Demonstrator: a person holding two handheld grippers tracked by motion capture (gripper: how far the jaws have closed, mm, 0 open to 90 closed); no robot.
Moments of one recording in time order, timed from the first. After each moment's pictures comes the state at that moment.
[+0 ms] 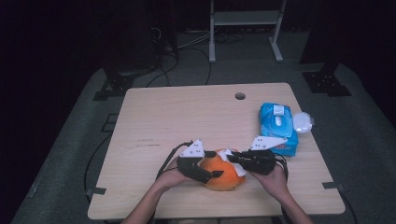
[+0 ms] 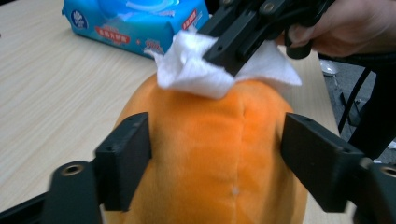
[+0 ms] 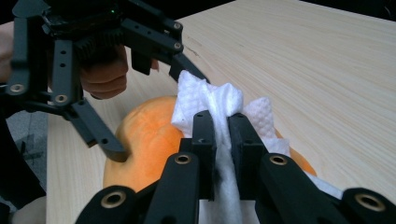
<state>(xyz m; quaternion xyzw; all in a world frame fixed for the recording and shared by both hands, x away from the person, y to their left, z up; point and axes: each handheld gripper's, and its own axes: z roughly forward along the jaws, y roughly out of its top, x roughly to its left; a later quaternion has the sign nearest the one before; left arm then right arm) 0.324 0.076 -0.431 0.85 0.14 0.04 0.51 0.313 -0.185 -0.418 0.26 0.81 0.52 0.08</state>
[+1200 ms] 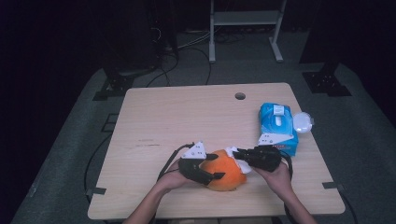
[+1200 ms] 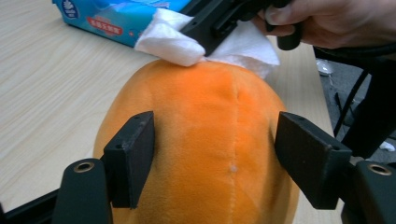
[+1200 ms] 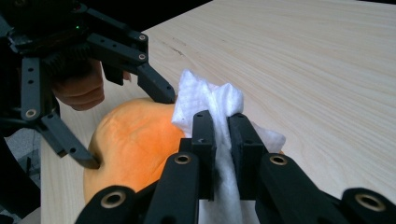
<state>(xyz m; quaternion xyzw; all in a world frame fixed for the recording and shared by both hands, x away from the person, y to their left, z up) 0.320 0.072 -0.432 0.85 0.14 0.03 0.50 0.323 -0.202 -0.423 0.30 0.79 0.52 0.06</state>
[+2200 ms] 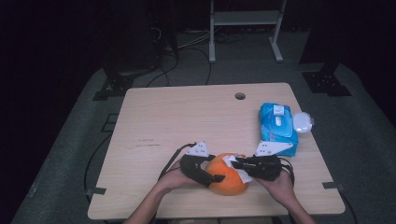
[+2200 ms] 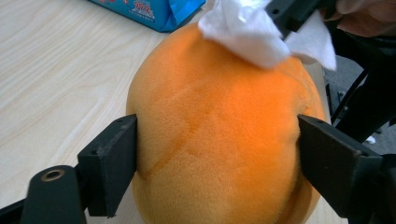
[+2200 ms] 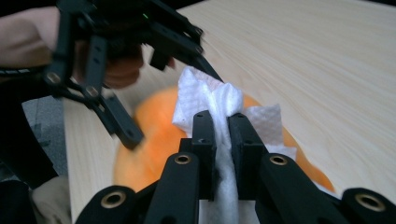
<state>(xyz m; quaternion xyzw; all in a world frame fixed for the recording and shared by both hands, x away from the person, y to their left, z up) 0.324 0.066 -0.436 0.87 0.16 0.00 0.47 0.295 -0.190 -0.415 0.25 0.82 0.51 0.07</state>
